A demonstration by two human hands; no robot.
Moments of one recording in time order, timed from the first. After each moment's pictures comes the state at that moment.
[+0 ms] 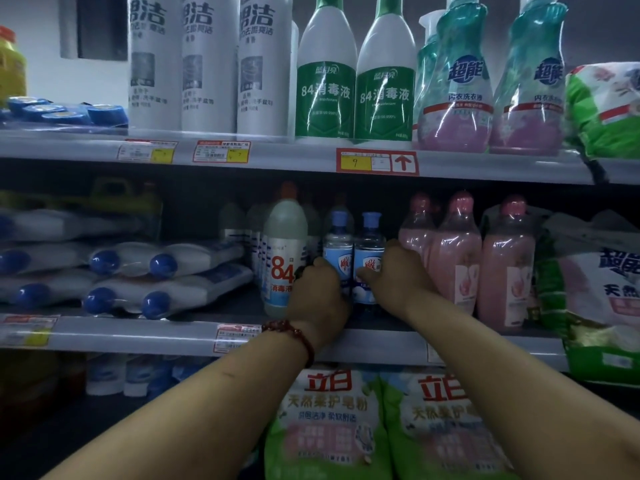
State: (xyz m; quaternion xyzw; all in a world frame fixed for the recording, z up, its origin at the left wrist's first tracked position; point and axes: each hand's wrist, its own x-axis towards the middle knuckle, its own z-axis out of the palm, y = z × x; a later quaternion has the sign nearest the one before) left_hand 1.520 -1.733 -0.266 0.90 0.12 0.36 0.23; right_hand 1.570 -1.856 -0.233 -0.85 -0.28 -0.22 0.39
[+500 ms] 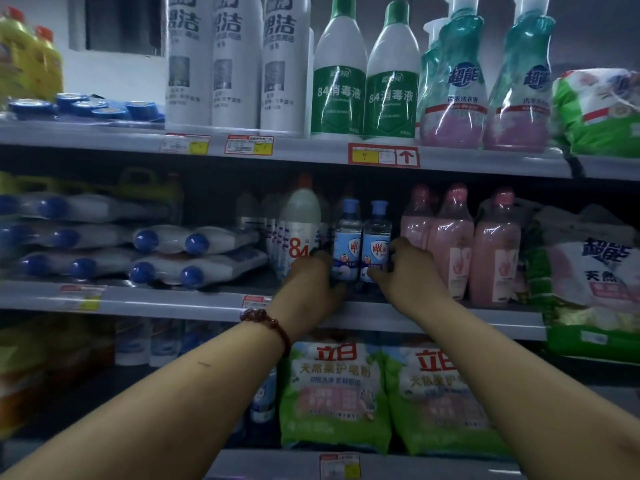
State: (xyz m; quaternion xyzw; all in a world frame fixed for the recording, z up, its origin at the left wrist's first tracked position) left_hand 1.458 -1.719 -0.275 0.91 0.06 0.35 0.21; right_hand 1.527 -1.879 -0.256 -0.84 -0.30 -0.25 0.37
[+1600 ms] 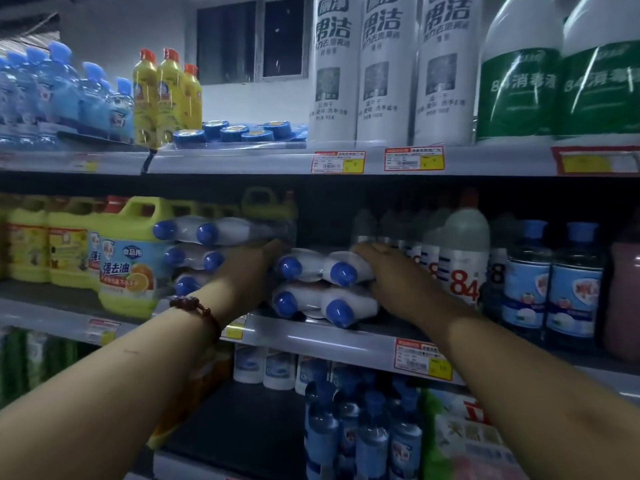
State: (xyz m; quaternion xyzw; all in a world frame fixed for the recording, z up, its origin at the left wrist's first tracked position) left_hand 1.353 -1.423 -0.243 0.92 0.13 0.37 -0.03; right_hand 1.514 -1.638 -0.234 -0.80 -0.52 -0.22 0.21
